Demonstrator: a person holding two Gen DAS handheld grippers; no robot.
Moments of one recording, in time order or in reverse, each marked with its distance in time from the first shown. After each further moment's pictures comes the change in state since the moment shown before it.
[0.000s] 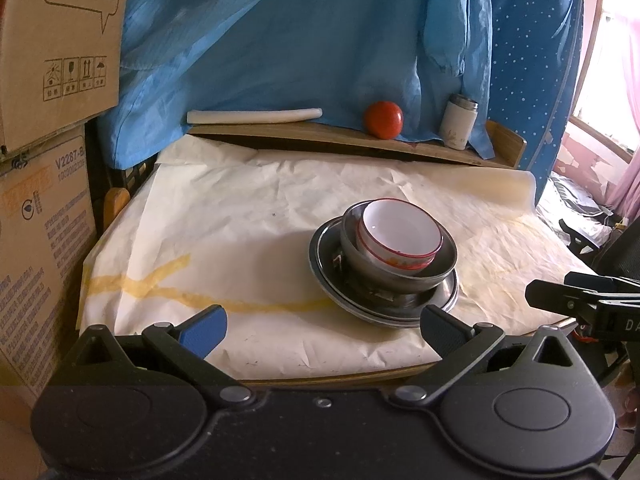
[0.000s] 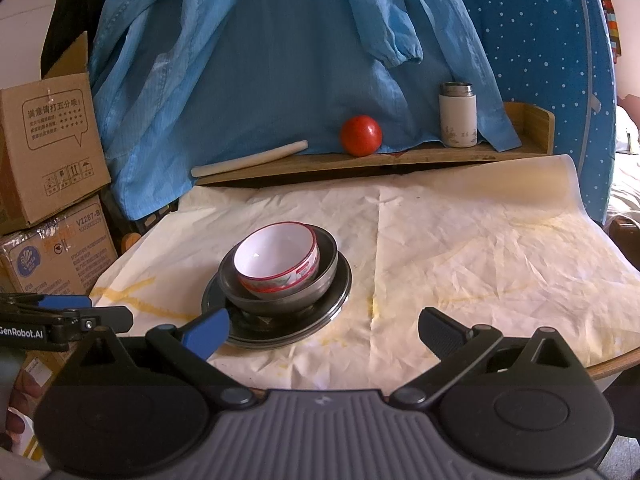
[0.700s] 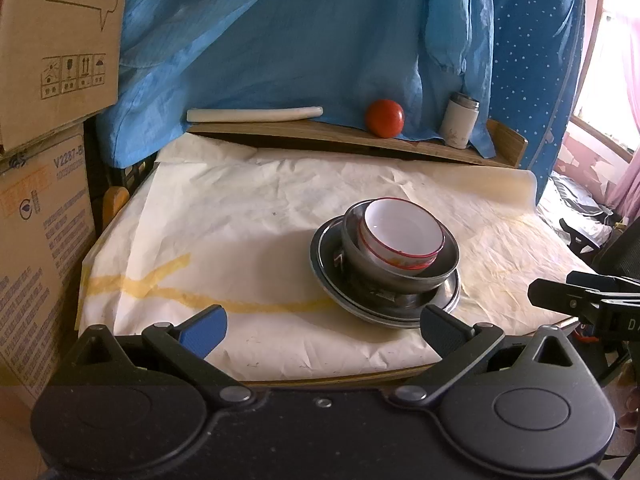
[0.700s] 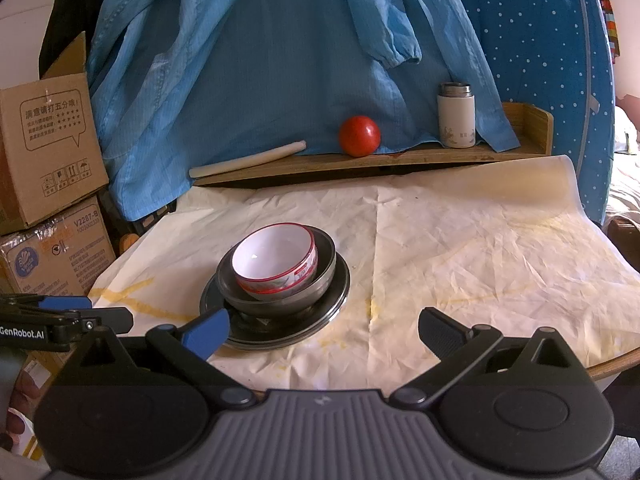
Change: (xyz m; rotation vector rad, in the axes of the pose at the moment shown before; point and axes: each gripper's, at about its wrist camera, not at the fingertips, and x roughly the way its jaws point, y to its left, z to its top) left arm 0.003 0.001 0.000 0.000 0.004 0.003; right arm 0.002 0.001 0.000 0.001 -0.002 -0.004
